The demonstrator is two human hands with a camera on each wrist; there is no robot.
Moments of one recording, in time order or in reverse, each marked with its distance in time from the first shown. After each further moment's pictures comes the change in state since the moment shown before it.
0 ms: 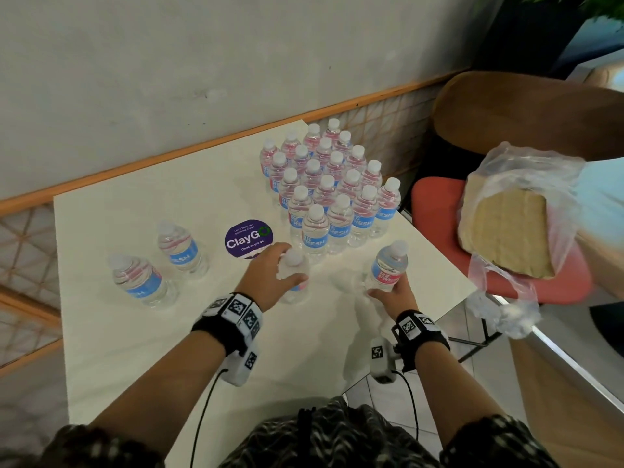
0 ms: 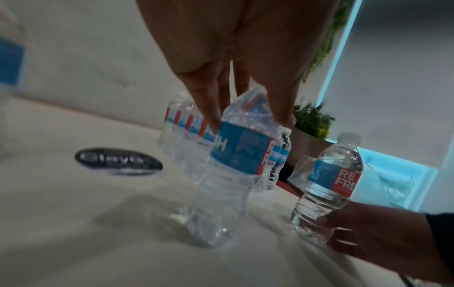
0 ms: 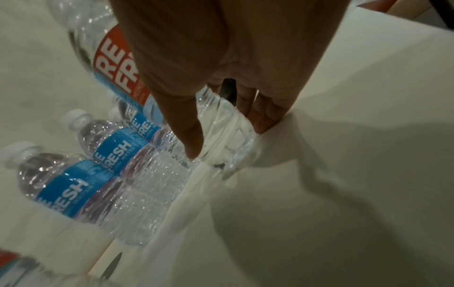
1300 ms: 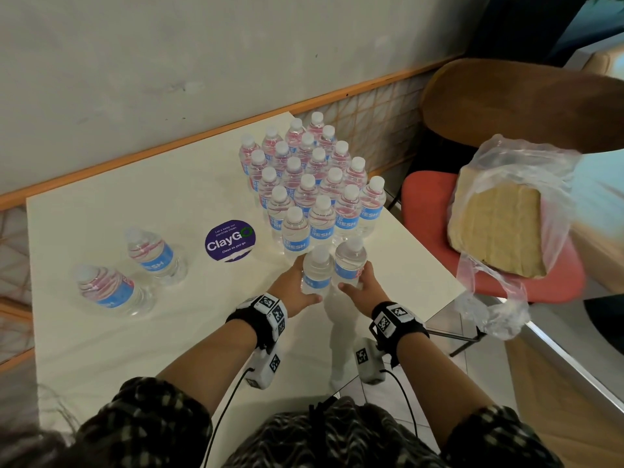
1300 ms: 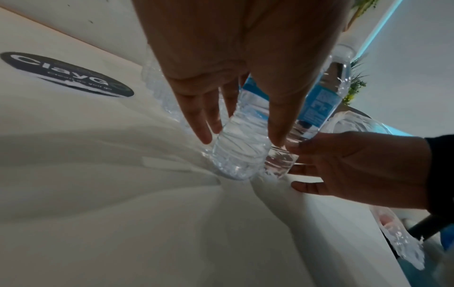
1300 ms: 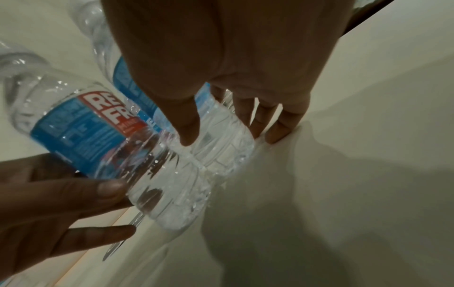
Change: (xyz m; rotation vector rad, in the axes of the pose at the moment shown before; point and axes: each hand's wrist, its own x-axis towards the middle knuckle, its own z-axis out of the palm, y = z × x) left_hand 0.037 0.011 0.083 0.072 -0.233 -0.142; right_hand 0.009 -0.027 0.011 -0.216 -0.247 -0.051
